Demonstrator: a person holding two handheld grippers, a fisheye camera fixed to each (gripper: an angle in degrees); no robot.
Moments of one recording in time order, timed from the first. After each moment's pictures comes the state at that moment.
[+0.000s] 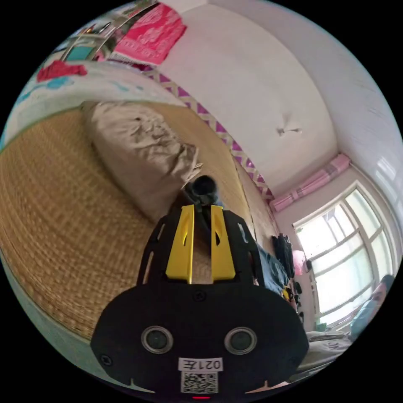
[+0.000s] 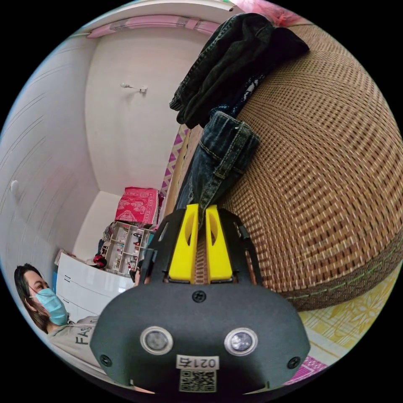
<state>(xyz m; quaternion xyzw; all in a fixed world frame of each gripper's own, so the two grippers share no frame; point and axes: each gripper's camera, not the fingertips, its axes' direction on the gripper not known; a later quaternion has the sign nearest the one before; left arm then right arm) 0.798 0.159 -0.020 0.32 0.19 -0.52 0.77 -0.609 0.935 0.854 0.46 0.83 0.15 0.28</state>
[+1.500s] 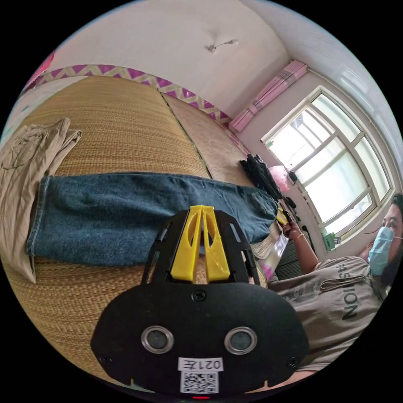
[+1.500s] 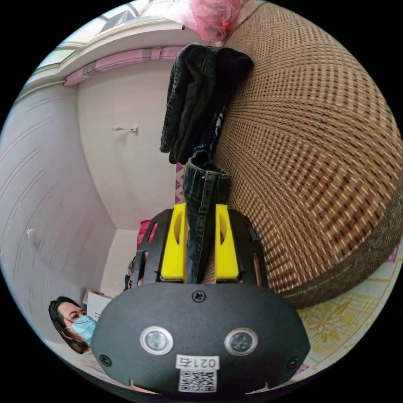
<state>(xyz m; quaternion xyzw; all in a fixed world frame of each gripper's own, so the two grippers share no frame) 0.884 -0.089 0.093 0.23 0.28 -0.24 0.90 -0.739 0.933 0.913 0.58 0.76 0.10 0.28</state>
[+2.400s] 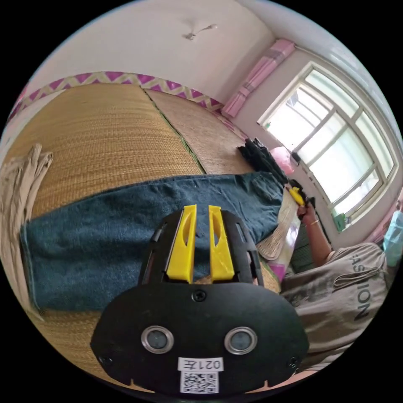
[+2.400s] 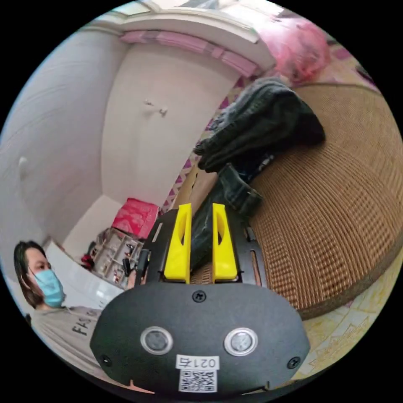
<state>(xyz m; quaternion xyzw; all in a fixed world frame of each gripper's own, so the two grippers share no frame) 0.968 -0.210 0.053 0.20 0.24 -0.16 0.94 -0.748 0.799 0.954 0.41 0.88 0.06 0.24</state>
